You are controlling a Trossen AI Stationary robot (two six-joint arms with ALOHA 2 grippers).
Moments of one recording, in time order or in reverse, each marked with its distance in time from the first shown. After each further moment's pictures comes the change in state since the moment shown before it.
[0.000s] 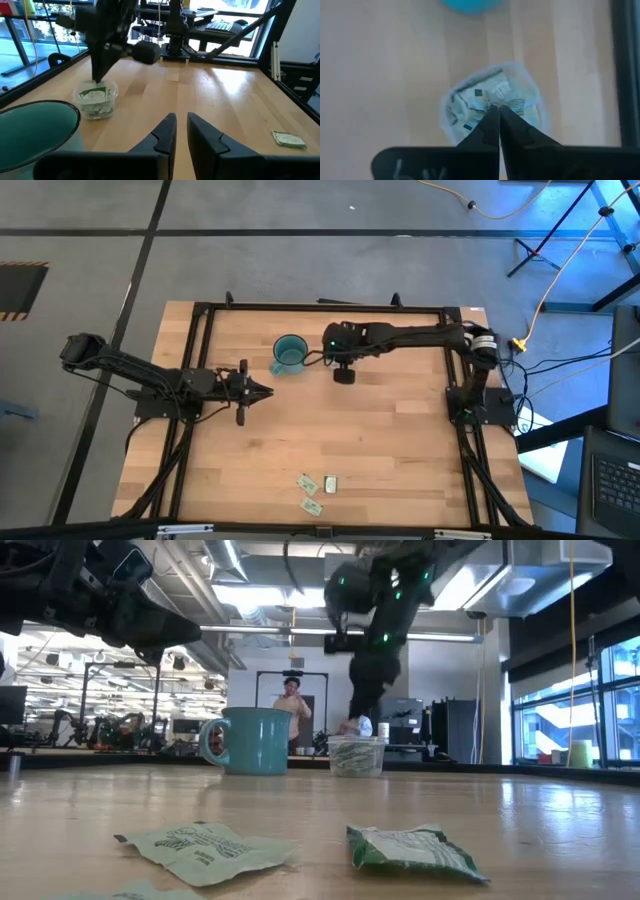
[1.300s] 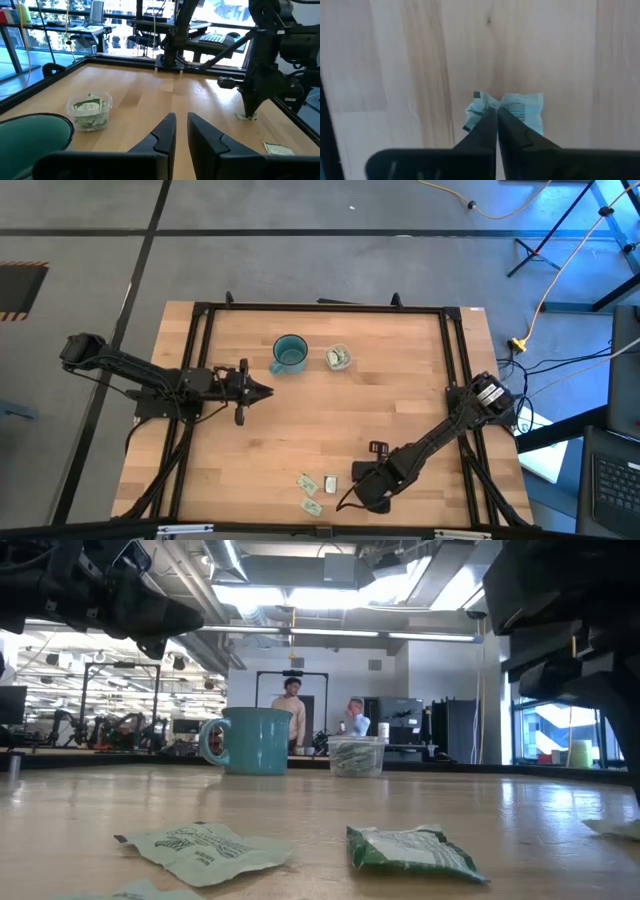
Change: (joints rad) left arm 0.000 -0.001 -0.001 0.058 0.018 0.000; right arm 0.887 0.093 -0.115 -0.024 -0.098 0.945
